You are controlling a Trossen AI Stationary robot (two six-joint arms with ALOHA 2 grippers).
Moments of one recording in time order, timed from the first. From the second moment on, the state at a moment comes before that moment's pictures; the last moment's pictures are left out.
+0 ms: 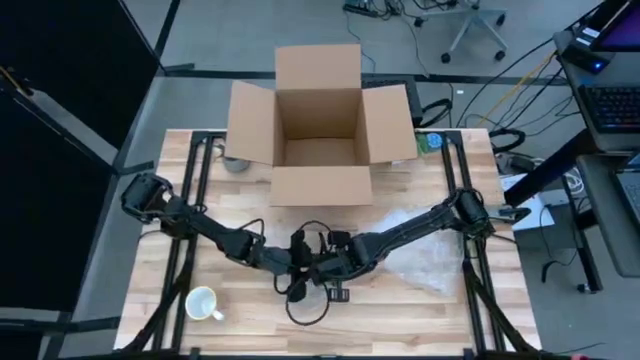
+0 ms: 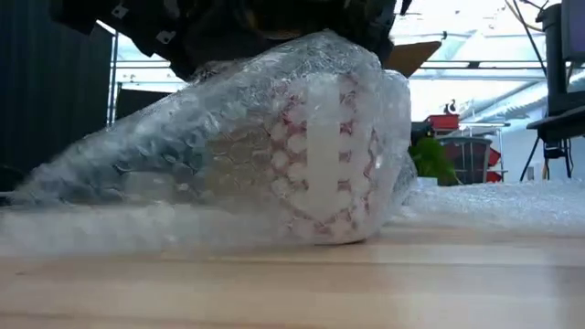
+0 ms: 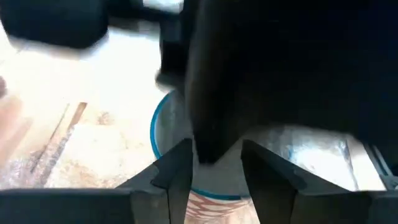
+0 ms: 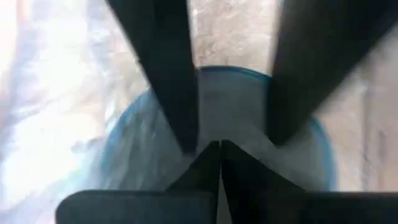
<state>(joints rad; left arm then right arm) -0.39 1.70 0.84 0.32 -0.26 -0.33 0.34 2.04 1.72 -0.90 0.12 0.37</state>
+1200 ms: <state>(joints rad) -0.39 1.68 0.84 0.32 -0.26 -0.33 0.37 2.02 1.88 -1.11 0.14 0.37</state>
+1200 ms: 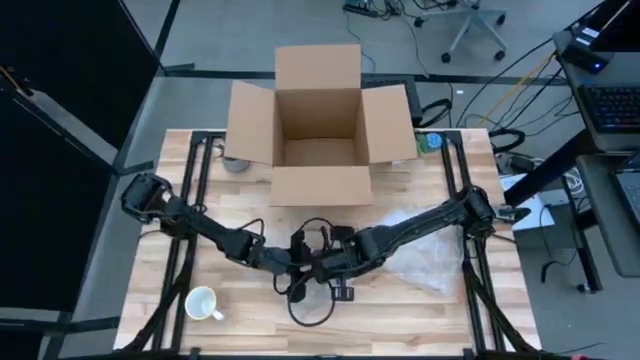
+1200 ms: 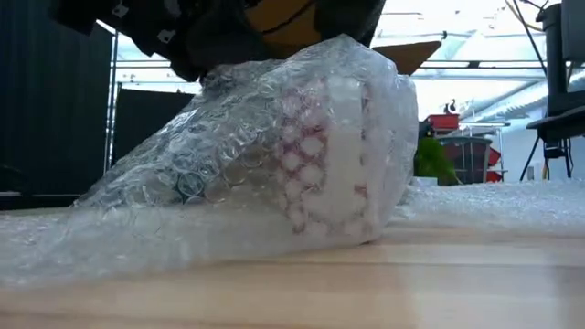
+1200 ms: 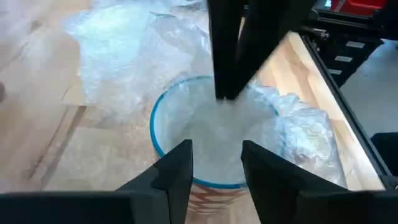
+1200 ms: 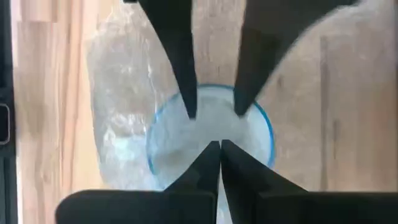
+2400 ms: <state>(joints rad) -0.40 1.42 0.83 -0.36 -0.22 -0.55 0.77 2.00 1.52 -0.96 0.51 1.30</state>
